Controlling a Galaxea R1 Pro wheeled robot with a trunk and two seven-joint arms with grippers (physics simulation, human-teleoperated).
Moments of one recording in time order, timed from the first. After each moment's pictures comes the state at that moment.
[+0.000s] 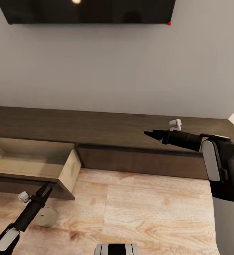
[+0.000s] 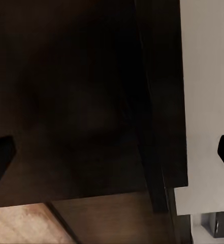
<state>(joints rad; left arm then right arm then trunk) -0.43 0.30 0.23 -0.49 1.12 0.29 -1.09 -0.80 -0.20 -0.08 -1.61 -0.35 1.04 0.81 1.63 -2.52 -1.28</state>
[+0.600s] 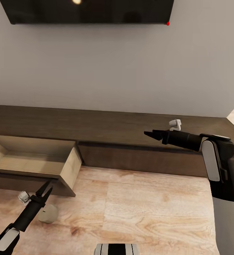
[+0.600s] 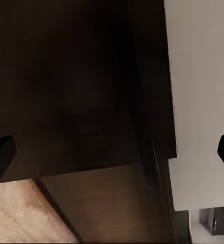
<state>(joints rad) -0.43 0.30 0.23 -0.49 1.12 0.29 -1.10 -0.80 -0.20 -0.08 -1.61 -0.35 1.04 0.81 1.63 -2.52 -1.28</state>
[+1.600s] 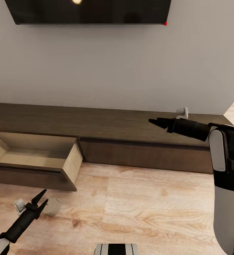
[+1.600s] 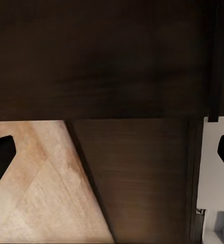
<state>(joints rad) -0.39 0.34 0.24 -0.46 1.13 0.40 -0.99 -0.90 -0.21 -0.12 -1.63 -0.35 1.04 0.82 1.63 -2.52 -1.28</state>
